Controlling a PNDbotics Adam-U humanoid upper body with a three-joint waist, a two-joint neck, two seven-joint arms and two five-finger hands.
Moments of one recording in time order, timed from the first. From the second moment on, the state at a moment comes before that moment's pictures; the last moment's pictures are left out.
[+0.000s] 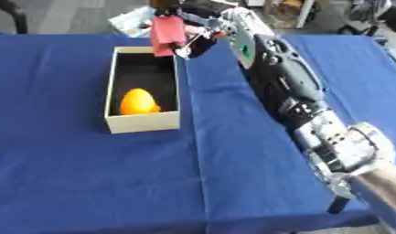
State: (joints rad) left arm -0.42 0.51 -0.10 -1.98 -0.16 -0.03 0.02; right arm -1.05 -0.35 0.13 -0.83 0.93 -0.47 0.31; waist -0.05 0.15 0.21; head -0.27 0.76
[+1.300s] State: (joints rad) left arm -0.39 0.47 -0.09 -1.98 -0.16 -0.03 0.01; right arm -1.03 -0.33 0.10 -0.79 1.02 -0.46 0.36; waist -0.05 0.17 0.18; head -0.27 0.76
